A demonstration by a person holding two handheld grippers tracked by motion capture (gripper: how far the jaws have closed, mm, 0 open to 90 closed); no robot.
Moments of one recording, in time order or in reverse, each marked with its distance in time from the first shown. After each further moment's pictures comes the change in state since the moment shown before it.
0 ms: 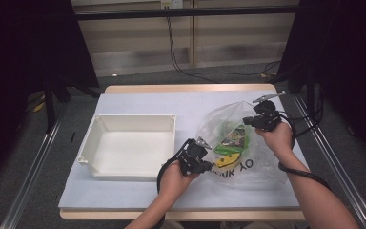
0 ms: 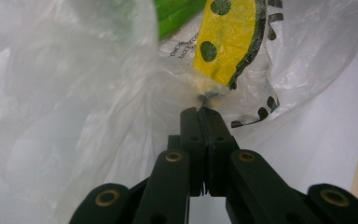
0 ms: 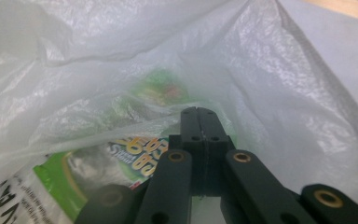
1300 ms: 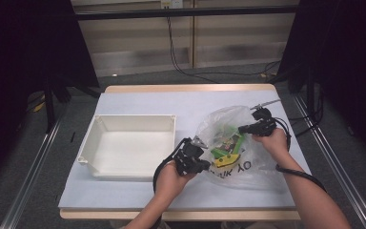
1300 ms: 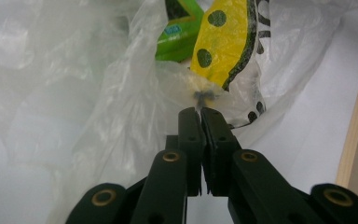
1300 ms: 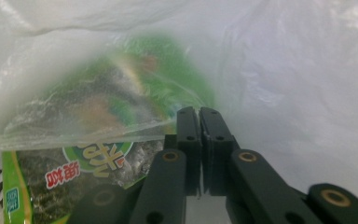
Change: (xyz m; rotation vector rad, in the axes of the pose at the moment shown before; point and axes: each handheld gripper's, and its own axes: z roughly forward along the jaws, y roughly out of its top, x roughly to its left) left arm -0.002 -0.004 -0.019 -0.055 0.004 0.001; right arm -0.014 -0.026 0.039 0.068 0.166 0.068
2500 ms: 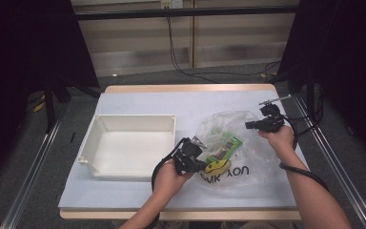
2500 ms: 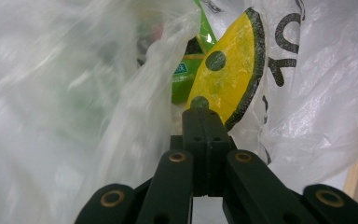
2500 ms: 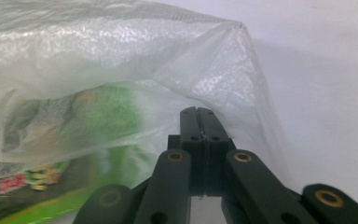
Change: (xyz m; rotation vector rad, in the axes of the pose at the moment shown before) left arm 0.008 -0.004 0.004 0.082 0.001 -0.009; right arm -0.016 0.003 -0.020 -0.038 -0.055 0.073
